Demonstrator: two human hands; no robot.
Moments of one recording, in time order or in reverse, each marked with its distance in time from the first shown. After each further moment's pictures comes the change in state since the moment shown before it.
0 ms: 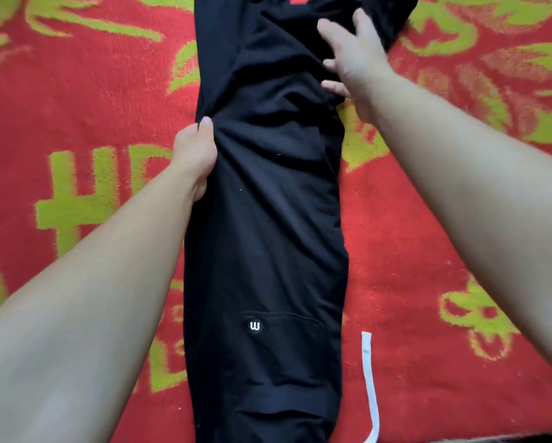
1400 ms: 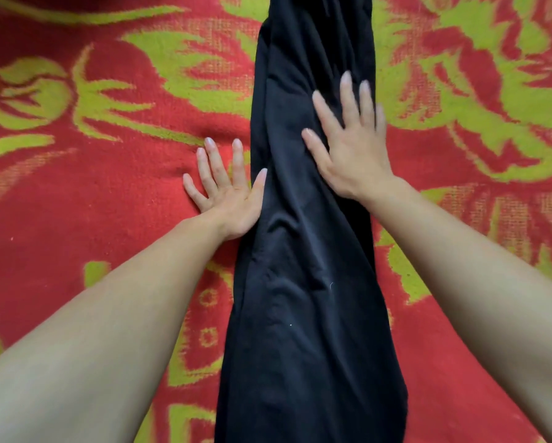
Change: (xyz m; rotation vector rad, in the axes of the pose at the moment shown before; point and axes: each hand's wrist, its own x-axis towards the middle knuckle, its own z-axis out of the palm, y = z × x) left_hand 0.135 0.025 -0.001 0.921 -0.043 0.242; right_hand 0.110 0.008 0.081 -1.173 0.029 -0.554
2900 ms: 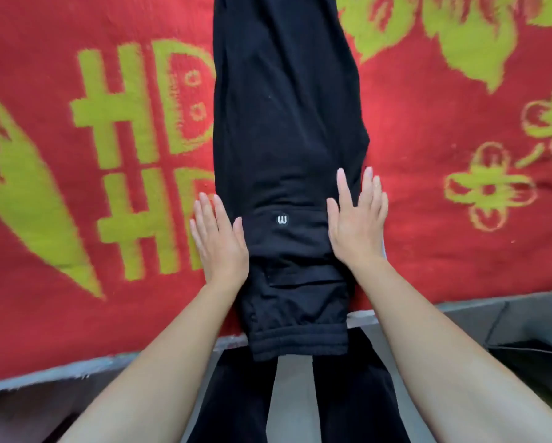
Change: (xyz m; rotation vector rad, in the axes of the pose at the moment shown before) left_hand -0.408 -0.128 0.158 -0.112 0.171 0.048; right_hand -0.494 -0.047 0.079 -0.003 -0.053 0.385
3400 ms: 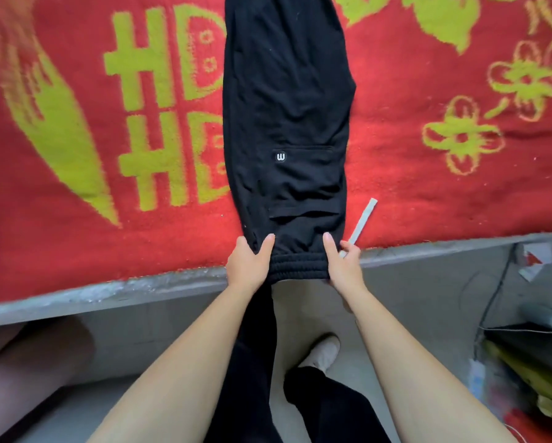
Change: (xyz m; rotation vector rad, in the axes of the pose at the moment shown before) left_hand -0.152 -0.003 -0.003 -0.400 -0.387 -0.436; right_hand -0.188 0.012 -0.009 0.978 -0.499 0.743
